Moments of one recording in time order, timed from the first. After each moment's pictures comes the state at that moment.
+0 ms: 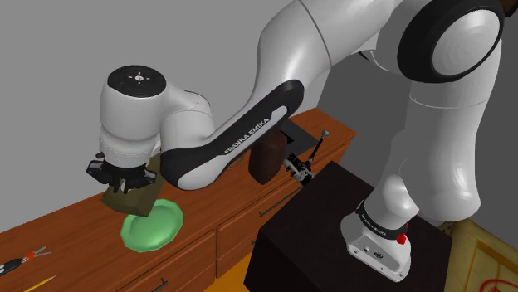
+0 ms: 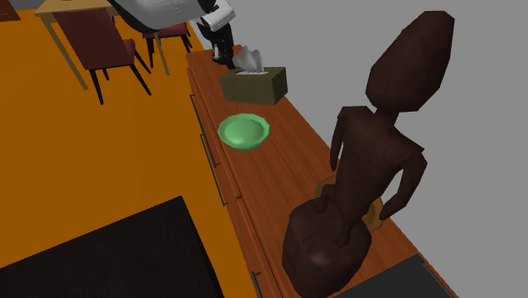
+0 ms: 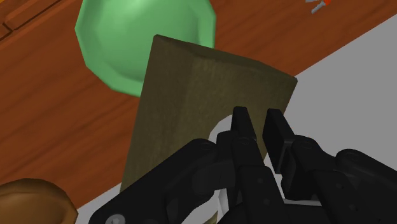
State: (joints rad) arm 0.55 0.43 0.26 -1.88 -0.47 2.64 1.80
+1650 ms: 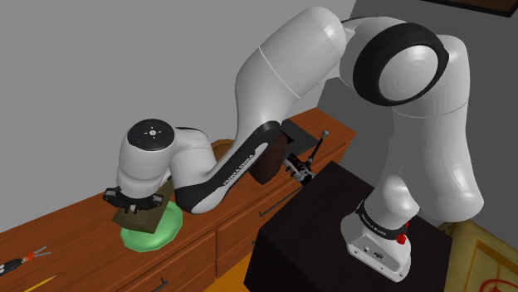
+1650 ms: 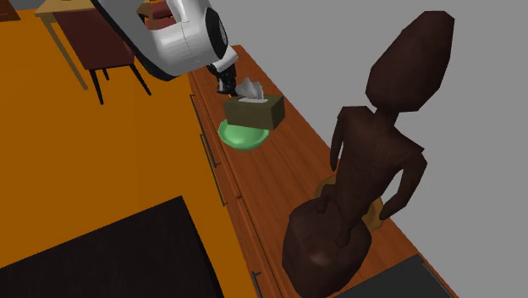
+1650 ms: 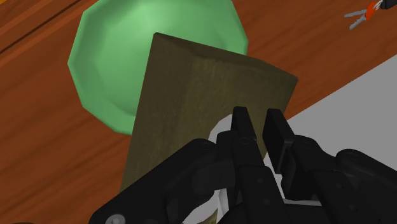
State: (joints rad) arm 0.63 0.60 0.16 -1.87 -0.60 2.81 1.93
